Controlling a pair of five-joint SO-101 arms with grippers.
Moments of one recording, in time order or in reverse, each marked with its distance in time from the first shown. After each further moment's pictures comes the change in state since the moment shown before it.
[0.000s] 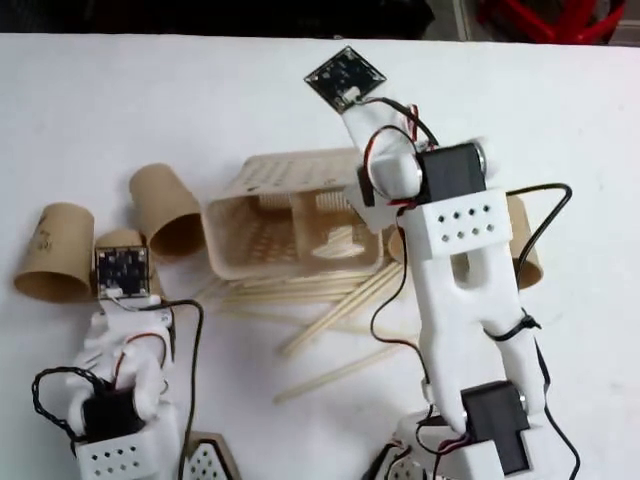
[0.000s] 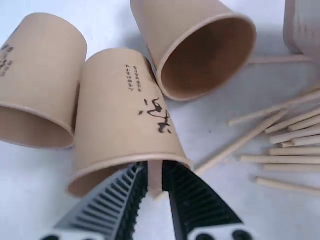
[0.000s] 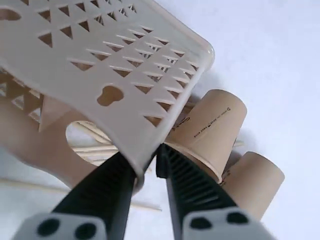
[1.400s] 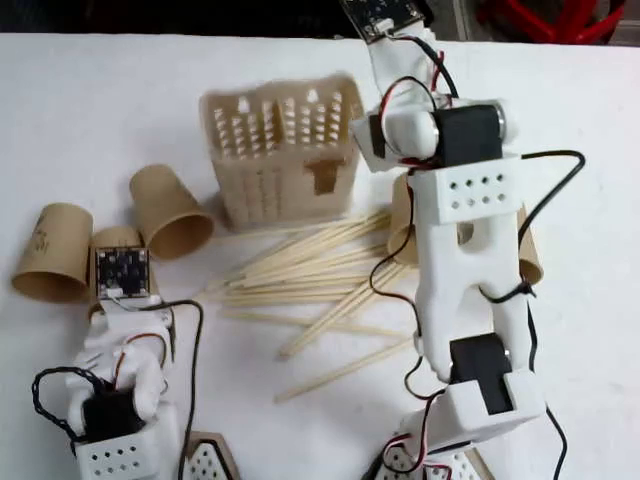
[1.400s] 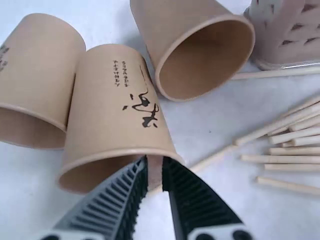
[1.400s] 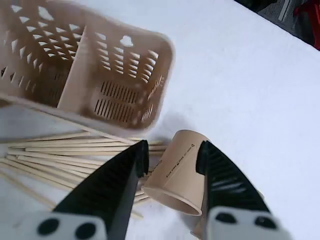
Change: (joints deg) left arm 0.0 0.0 0.0 0.0 -0.2; right arm 3.2 13.8 -27.0 1.4 -9.1
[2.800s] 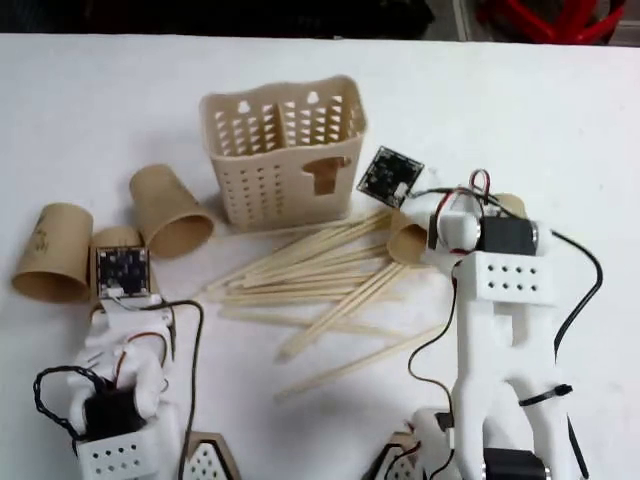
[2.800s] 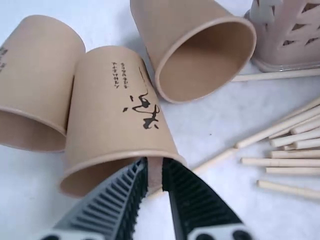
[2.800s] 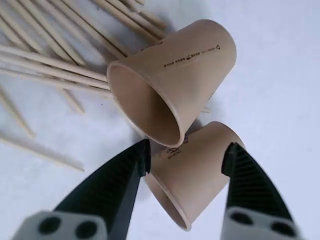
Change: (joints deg) left arm 0.0 0.0 1.1 -1.8 0.0; right arm 14.8 -32.4 73.8 -31.5 46.8
